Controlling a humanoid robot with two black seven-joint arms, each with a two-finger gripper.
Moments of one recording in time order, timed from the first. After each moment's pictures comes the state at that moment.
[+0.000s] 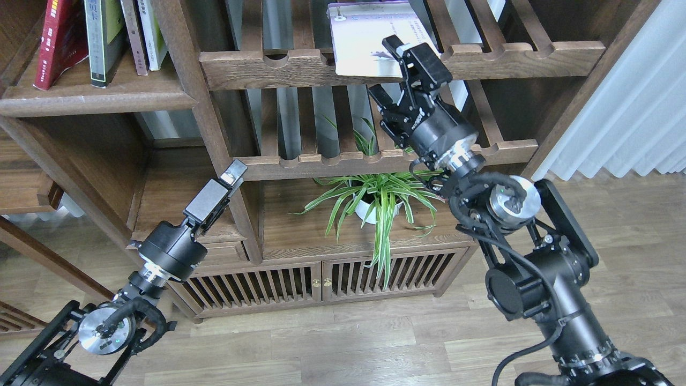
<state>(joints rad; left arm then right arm) -0.07 0.13 -1.21 -1.38 0.03 -0.49 0.14 0.46 0.02 1.29 1.43 0.36 -0.14 -0.18</state>
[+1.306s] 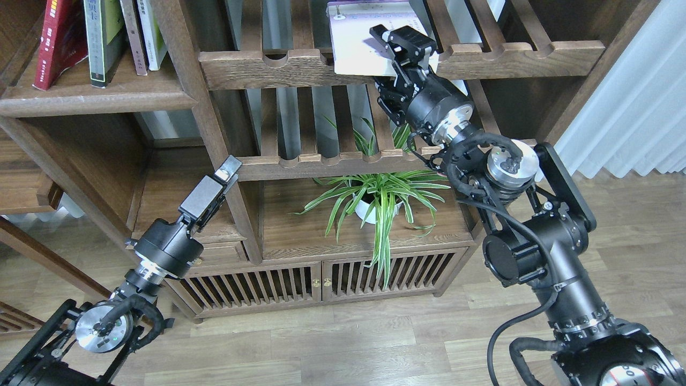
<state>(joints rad) -0.07 0.13 -1.22 -1.38 0.03 -0.49 0.14 0.57 0.02 1.30 1.34 0.35 -0.22 -0.19</state>
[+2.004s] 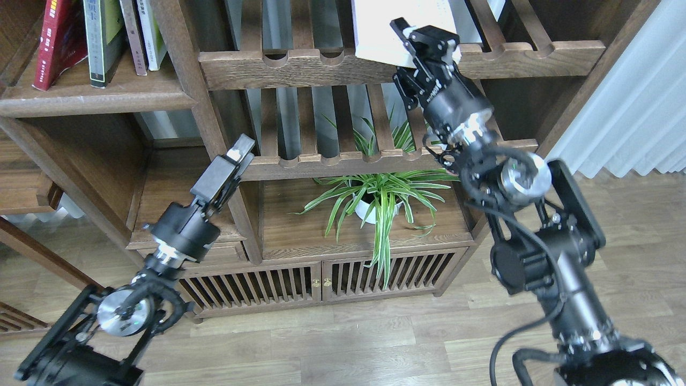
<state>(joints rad) -0.16 0.00 -1.22 -1.38 0.02 -0.49 0.13 0.40 0.01 1.33 1.38 0.39 0.28 -0.26</state>
